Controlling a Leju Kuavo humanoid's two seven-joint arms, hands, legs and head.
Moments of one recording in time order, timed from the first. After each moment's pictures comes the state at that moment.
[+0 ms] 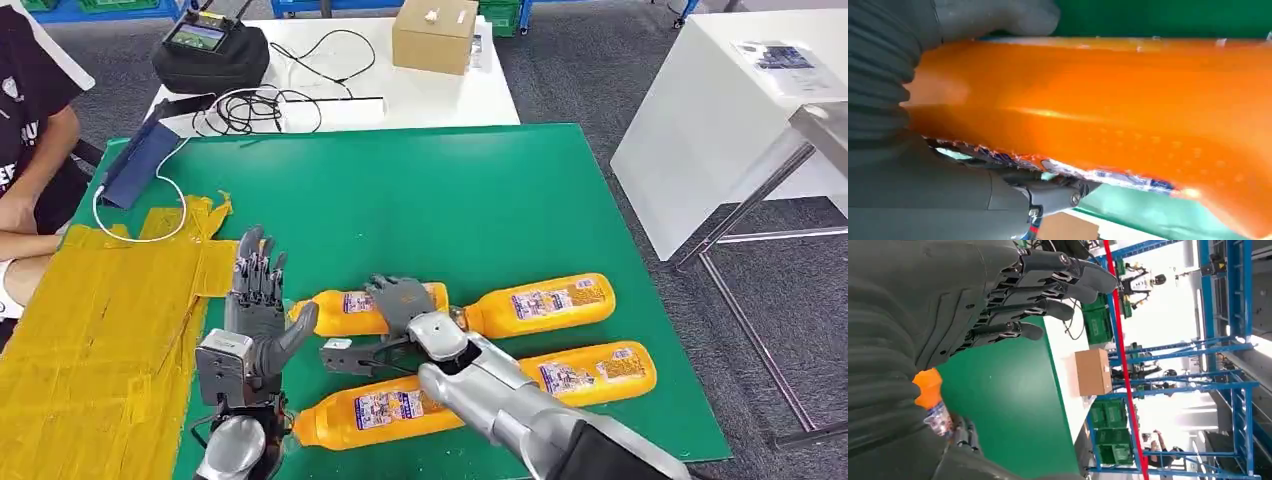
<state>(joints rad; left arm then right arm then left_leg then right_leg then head) -0.09 -0.16 -0.35 -1.39 -0.15 0.33 -0.54 -0.63 0.16 0.88 -0.50 1.01 -0.11 0.12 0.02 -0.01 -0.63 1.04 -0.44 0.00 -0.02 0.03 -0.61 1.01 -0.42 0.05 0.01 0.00</state>
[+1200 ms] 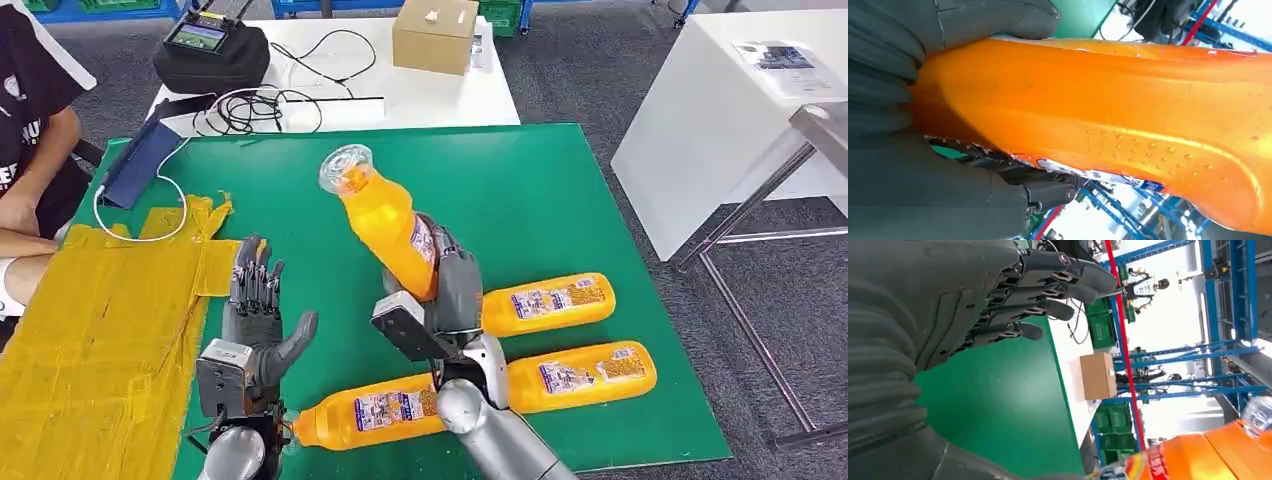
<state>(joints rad) -0.05 -0.16 -0.35 -1.42 -0.18 0.35 -0.54 -0.24 0.16 0.47 -1.13 0.68 -0.64 -0.29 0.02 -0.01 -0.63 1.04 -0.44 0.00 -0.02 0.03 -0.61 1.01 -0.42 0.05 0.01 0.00</state>
